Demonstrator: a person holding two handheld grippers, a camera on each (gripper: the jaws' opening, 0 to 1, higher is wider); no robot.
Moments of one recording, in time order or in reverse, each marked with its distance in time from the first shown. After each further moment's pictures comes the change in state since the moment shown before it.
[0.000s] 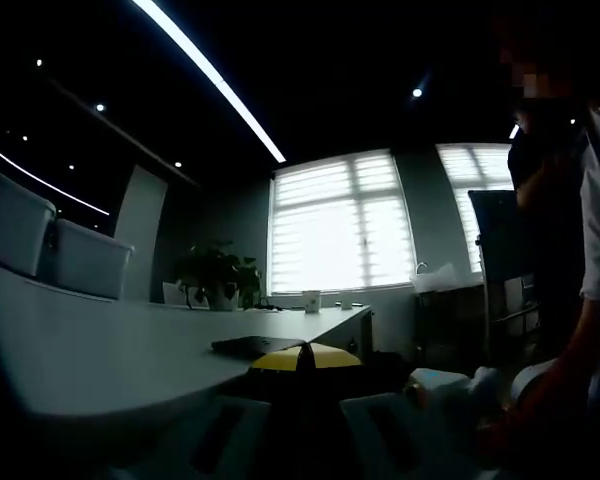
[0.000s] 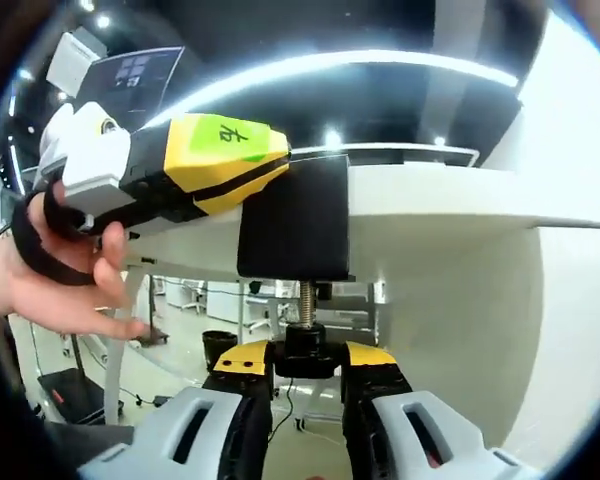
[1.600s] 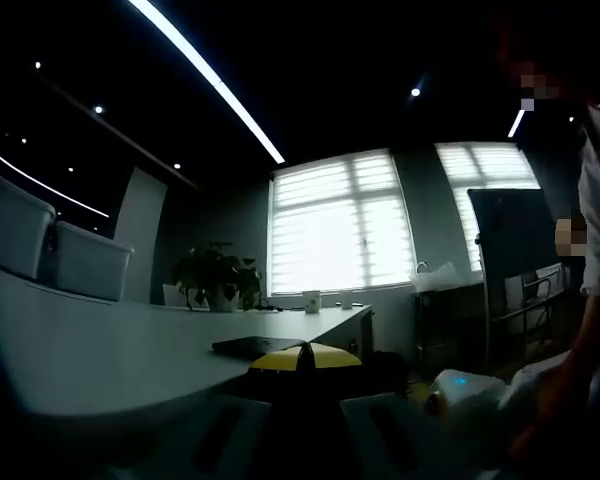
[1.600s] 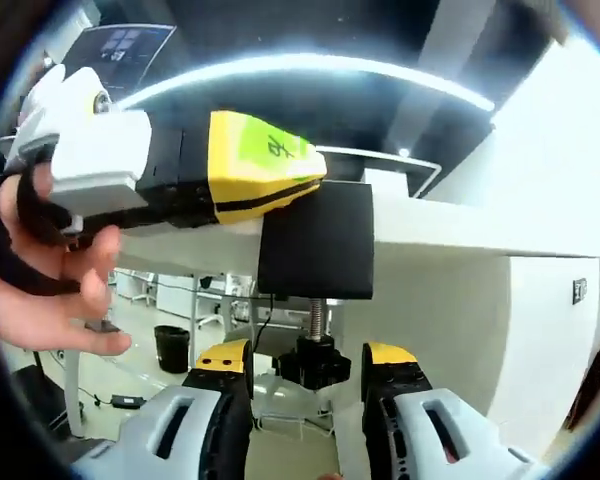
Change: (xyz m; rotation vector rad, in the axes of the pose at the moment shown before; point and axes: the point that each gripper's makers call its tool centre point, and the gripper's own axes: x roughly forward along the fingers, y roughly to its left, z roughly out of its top) left arm 0.000 0.000 0.000 0.008 -0.002 -0.001; right arm 0.004 -0.005 0.010 -0.061 0.036 -0.299
